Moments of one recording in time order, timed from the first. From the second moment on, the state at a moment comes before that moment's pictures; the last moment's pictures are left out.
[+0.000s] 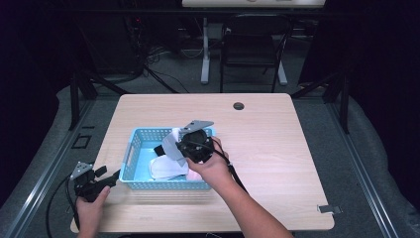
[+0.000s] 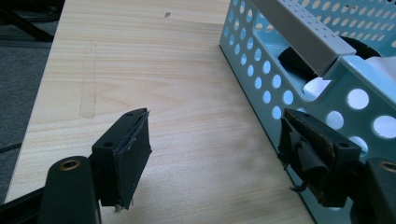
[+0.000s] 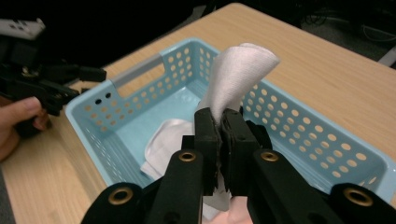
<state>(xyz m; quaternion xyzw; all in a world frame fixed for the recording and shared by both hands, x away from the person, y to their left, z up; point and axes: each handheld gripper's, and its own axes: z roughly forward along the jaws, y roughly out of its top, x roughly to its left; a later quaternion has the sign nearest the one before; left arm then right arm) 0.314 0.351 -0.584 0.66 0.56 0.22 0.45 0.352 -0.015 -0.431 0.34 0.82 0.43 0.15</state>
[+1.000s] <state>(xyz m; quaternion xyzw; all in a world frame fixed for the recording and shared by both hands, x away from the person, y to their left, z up) 0.314 0.350 -0.584 0.66 0.56 0.22 0.45 0.277 -0.140 -0.404 0.40 0.75 0.48 0.21</state>
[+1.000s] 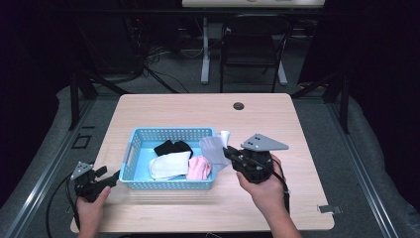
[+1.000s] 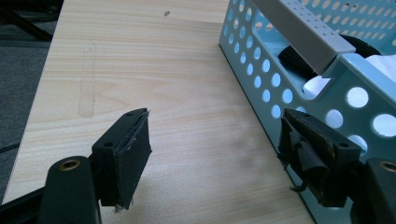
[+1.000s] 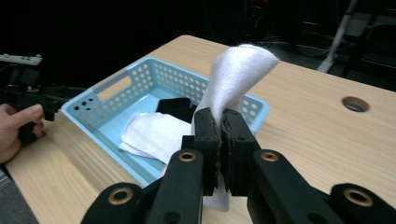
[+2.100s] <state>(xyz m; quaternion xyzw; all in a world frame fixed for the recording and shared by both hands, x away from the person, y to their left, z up) 0.314 0.349 -0.584 0.67 0.56 0.22 0.44 0.276 -0.210 -0.501 0.53 0.73 0.40 0.18</state>
